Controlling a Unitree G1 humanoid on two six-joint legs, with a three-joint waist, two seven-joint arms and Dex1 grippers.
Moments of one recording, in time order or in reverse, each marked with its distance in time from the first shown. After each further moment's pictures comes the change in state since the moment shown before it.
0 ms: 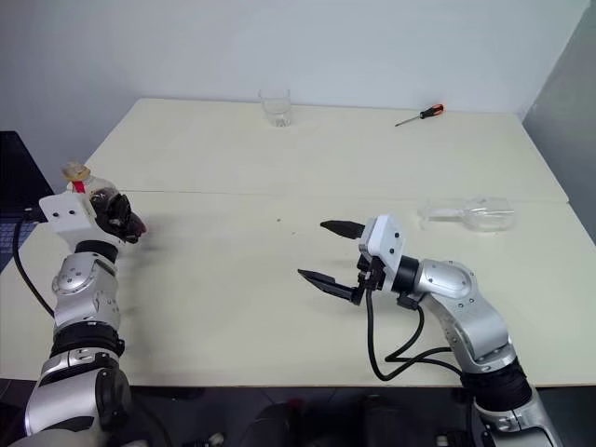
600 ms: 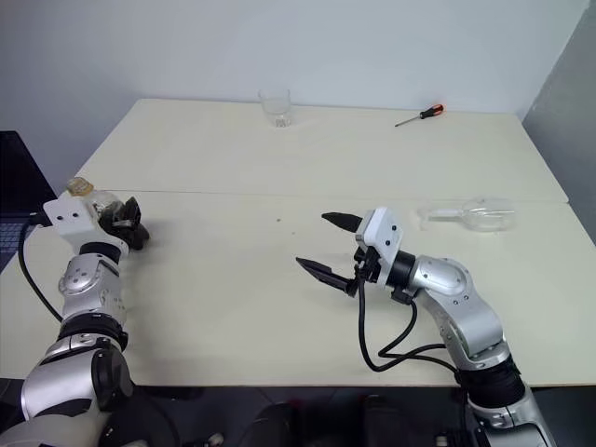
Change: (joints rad) left arm -0.099 0.017 -0.004 0.205 0.005 -0.117 -0.021; right arm -0.022 0.023 -0.002 0.008 -0.007 0.024 -0.061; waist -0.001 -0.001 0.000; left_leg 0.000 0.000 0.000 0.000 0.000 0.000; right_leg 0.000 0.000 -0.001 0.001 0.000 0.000
